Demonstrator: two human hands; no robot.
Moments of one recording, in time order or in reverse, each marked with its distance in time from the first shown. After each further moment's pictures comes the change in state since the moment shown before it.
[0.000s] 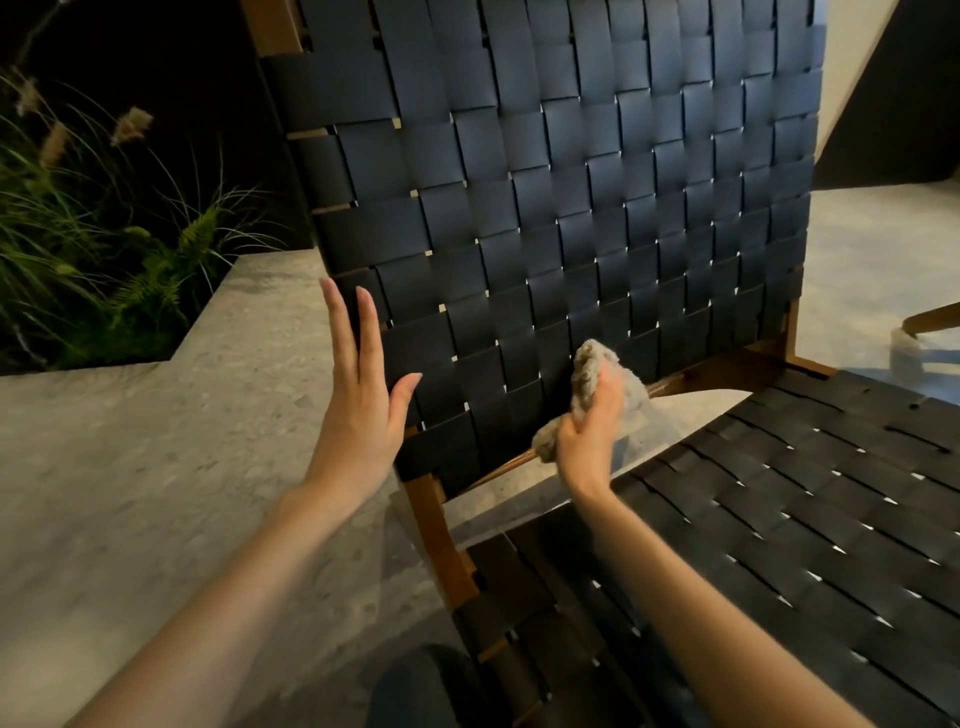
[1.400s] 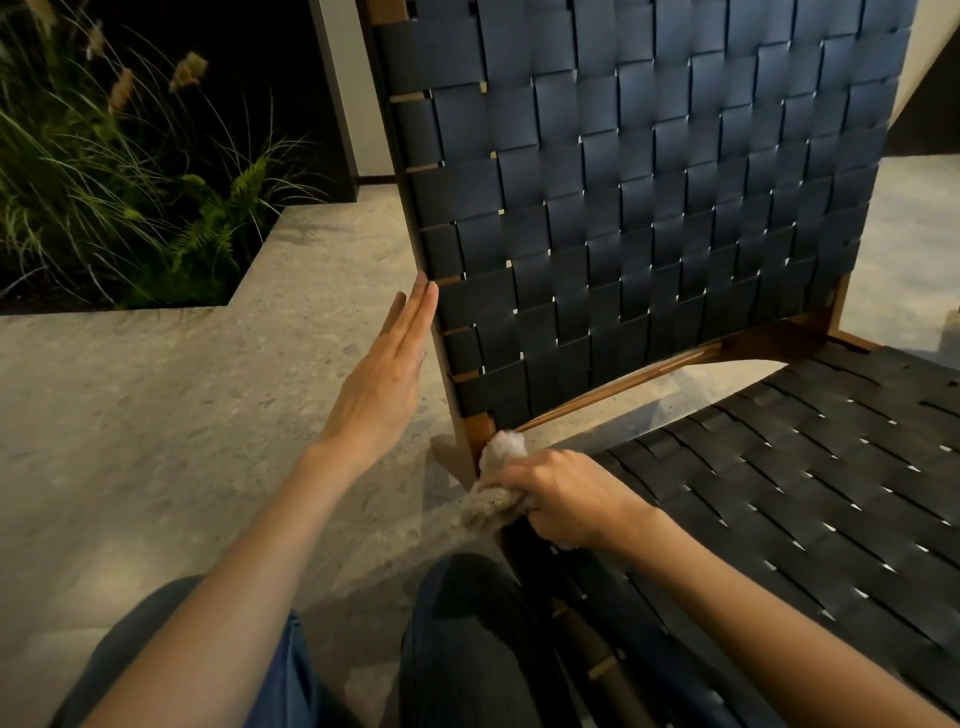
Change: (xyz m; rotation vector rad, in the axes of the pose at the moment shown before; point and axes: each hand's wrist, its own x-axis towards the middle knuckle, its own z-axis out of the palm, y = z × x) left_hand -0.040 -0.032 -0.064 0.138 -0.321 -0.040; right_hand -0.099 -0.049 -0.012 -0.643 -1.110 -0.711
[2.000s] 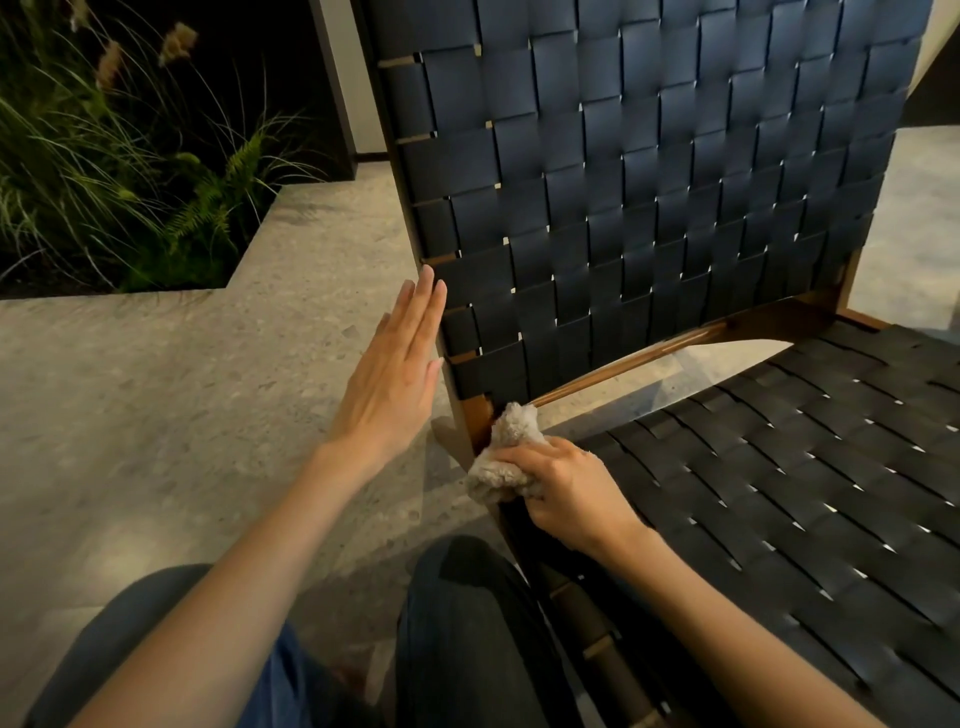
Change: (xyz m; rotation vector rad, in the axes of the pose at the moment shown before) left_hand -0.013 0.013 0.009 0.147 -0.035 -0.008; right_hand -0.015 -0.007 0.025 0.152 0.262 0.158
